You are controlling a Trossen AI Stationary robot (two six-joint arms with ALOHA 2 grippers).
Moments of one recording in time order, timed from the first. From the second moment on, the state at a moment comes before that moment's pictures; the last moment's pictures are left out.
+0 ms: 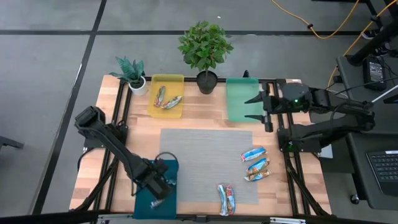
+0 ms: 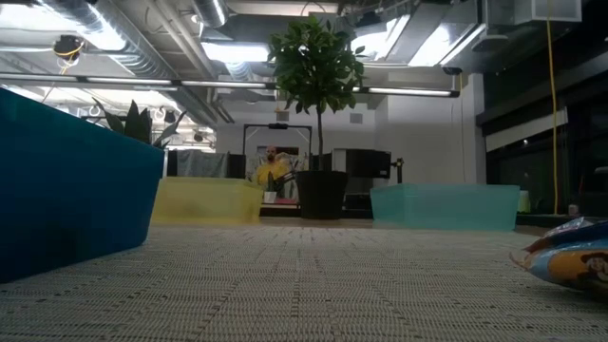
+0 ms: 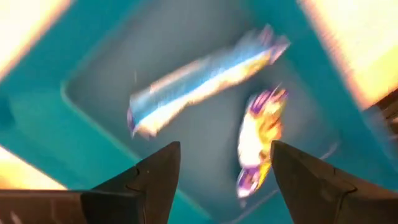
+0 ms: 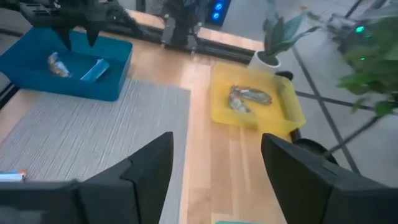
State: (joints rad) left arm -0.70 1.70 1.31 -1.00 -0.03 -1.62; right arm -0.05 0.88 1.14 -0.70 0.04 -0.24
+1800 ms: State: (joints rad) left arm -0.48 1.35 1.31 -1.29 -1.09 -1.14; right arm 0.27 0.88 0.57 -0.66 -0.23 0.41
